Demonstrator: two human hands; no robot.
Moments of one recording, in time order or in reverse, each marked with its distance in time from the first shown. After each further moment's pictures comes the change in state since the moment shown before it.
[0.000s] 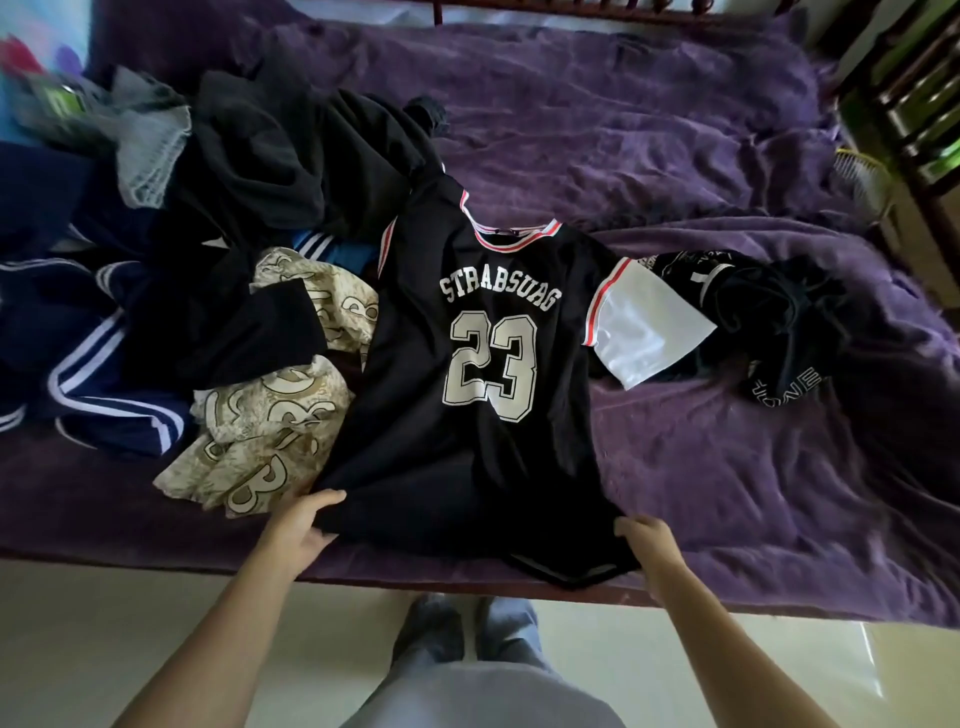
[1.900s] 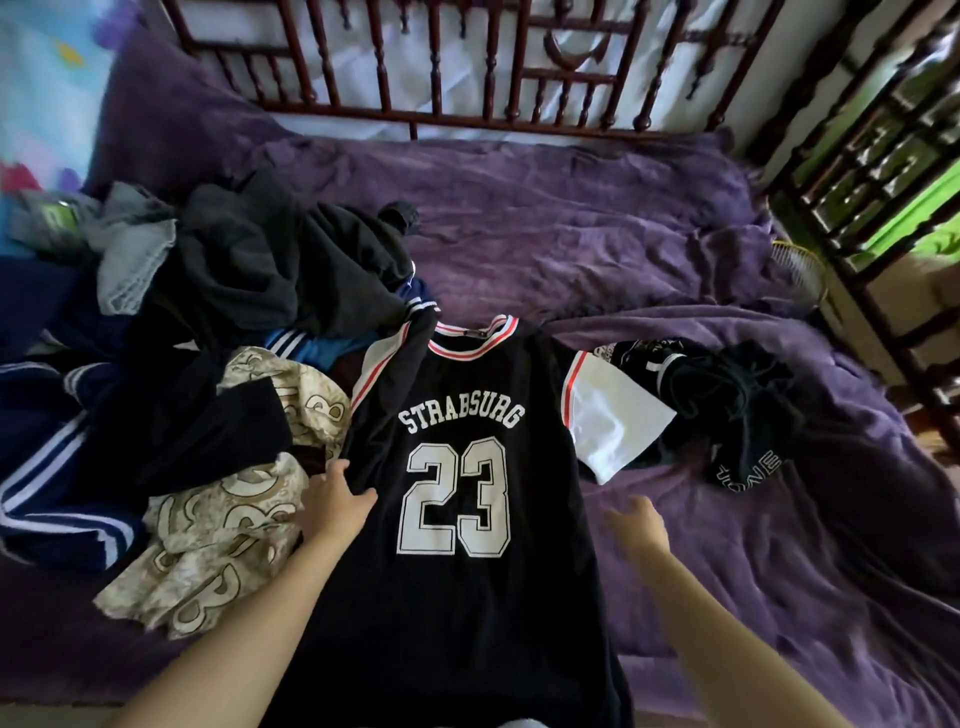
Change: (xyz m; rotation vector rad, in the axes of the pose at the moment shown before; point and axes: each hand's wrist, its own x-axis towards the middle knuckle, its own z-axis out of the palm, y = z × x) left_hand 0.011 0.061 0.133 1.174 0.309 0.502; right_hand 0.035 -0.117 -0.032 -0.333 0.118 -0.147
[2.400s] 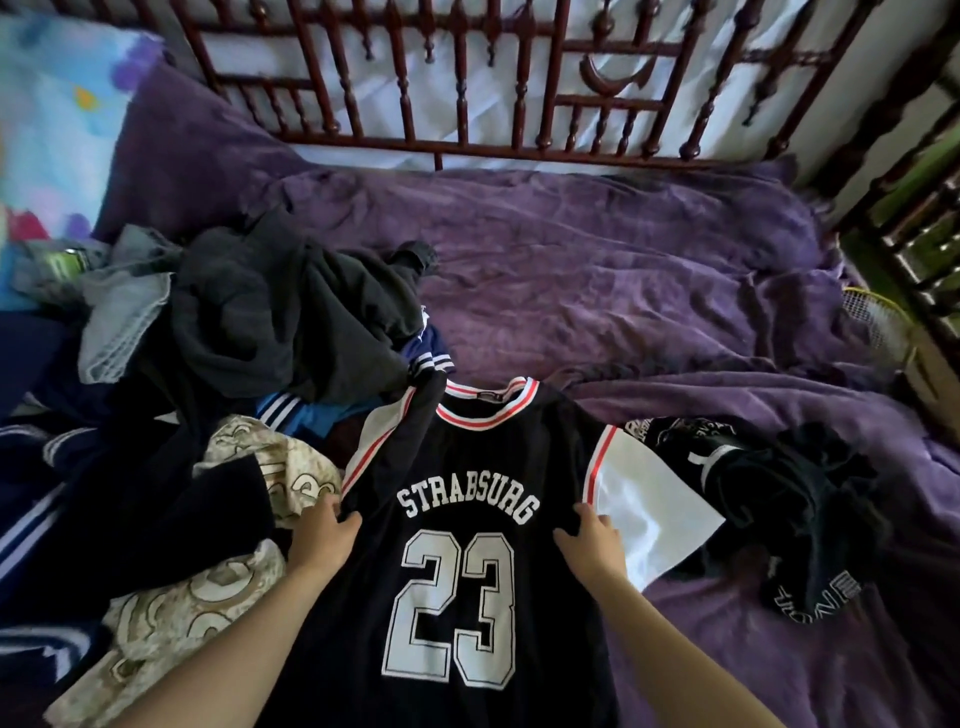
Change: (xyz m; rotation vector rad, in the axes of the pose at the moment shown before) left_hand 0.095 0.050 -0.003 -0.068 0.022 -0.037; right_hand 0.077 -0.114 0.036 -0.313 -0.111 -0.296
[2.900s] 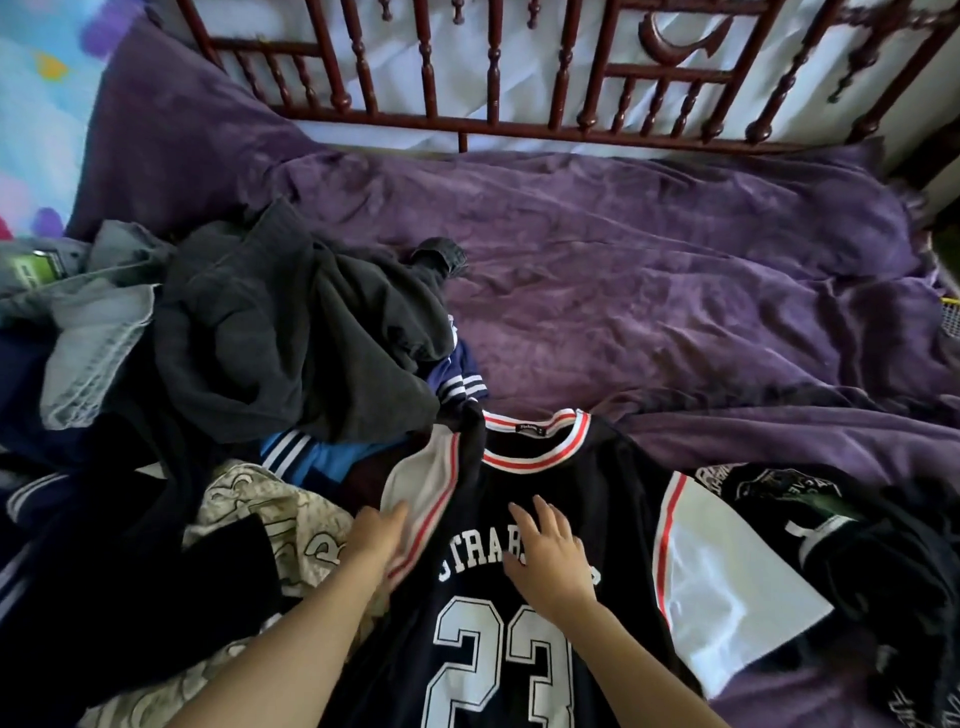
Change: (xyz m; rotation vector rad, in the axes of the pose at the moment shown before) left_hand 0.105 0.037 0.028 -0.192 -0.195 -0.318; right_hand 0.053 -0.104 0.055 -0.376 -0.090 -0.408
